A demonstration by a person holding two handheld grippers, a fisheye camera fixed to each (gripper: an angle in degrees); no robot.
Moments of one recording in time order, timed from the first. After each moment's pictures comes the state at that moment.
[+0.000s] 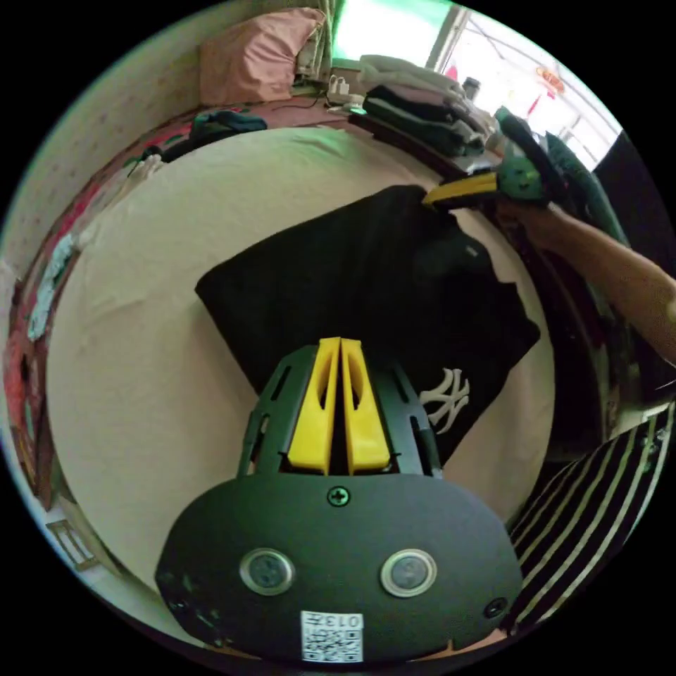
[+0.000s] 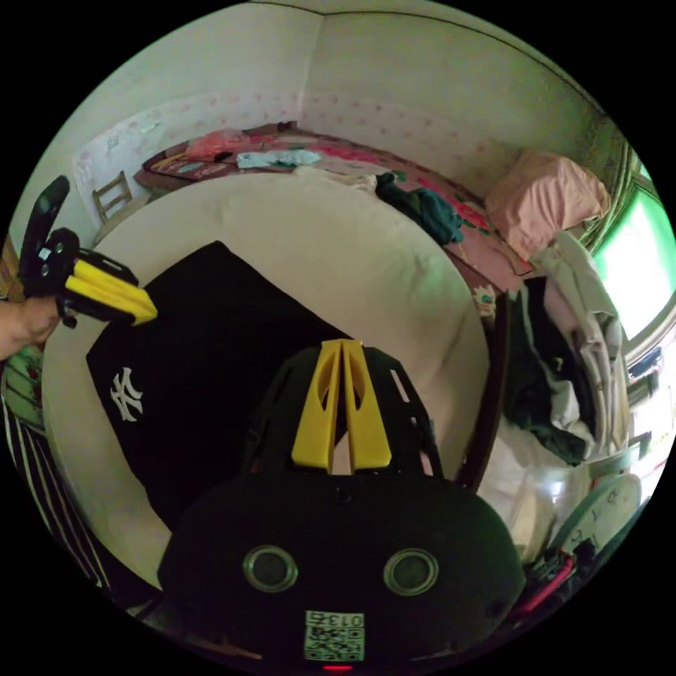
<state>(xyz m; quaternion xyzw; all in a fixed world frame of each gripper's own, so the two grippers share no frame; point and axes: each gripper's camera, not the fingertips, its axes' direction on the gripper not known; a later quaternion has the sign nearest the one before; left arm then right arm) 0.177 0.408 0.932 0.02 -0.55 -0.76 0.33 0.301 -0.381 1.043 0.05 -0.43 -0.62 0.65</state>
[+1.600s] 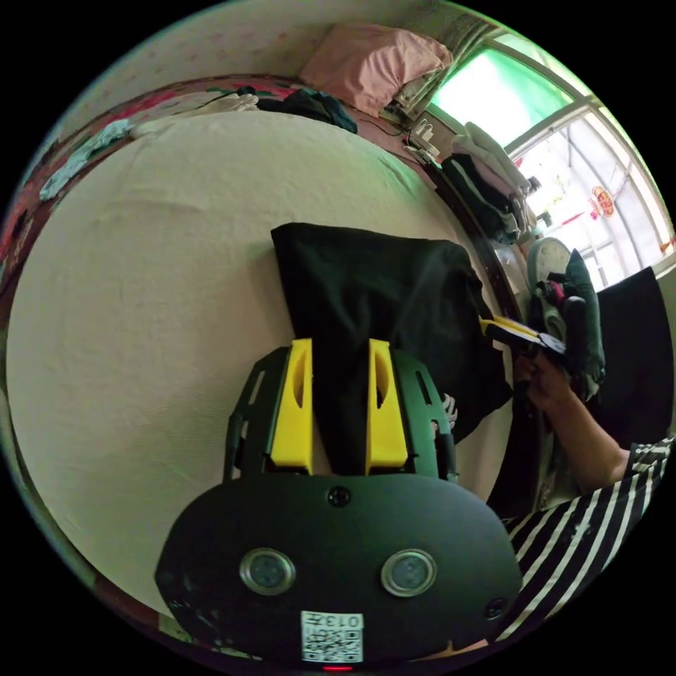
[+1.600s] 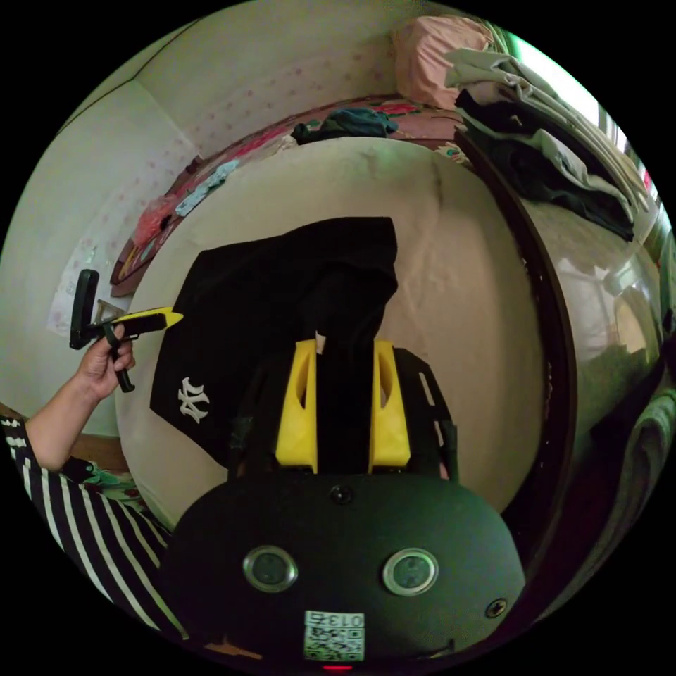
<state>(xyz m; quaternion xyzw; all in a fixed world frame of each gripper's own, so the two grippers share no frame) 0.261 0.480 0.866 0.21 -0.54 -0.78 0.24 0.413 -0.371 1.217 -0.13 -0.54 -0.41 0.72</state>
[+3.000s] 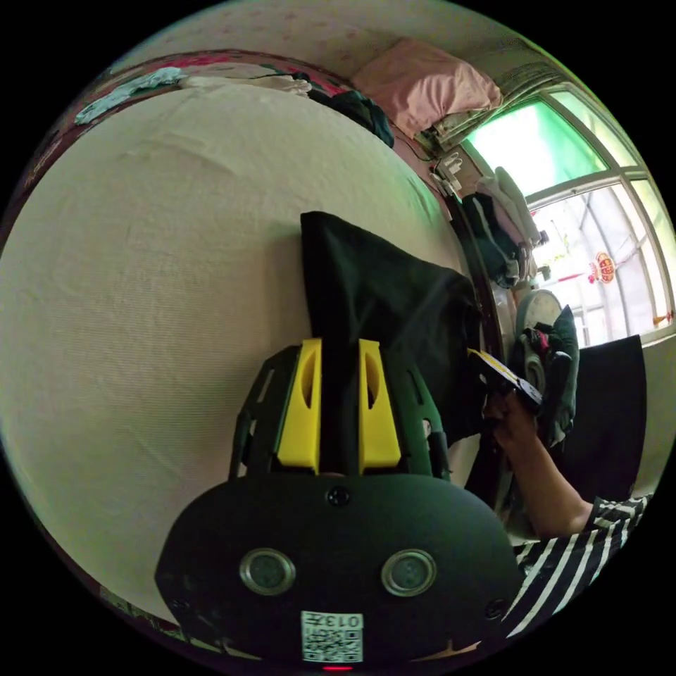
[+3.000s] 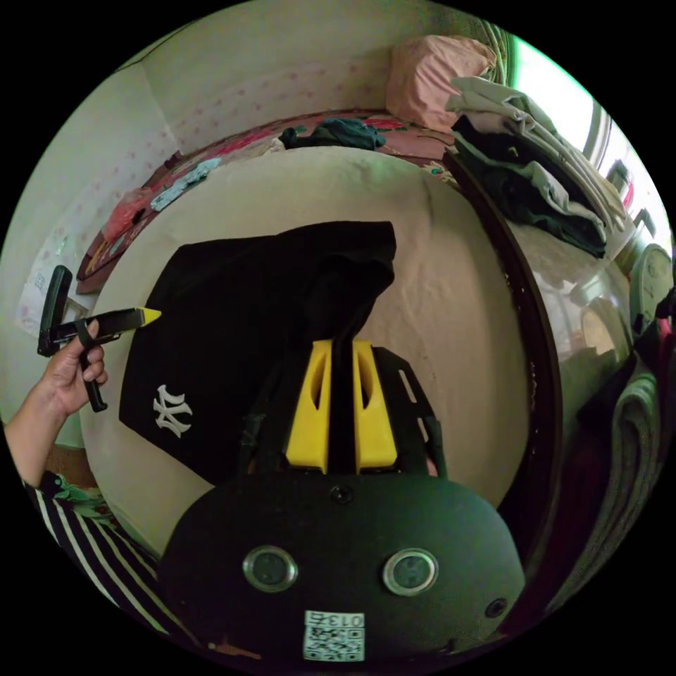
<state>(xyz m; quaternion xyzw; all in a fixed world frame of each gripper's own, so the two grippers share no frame) 0.241 0.486 0.791 0.33 -0.51 -0.77 0.18 0.459 -0.428 1.159 -0.09 -0.50 -0.39 0.77</state>
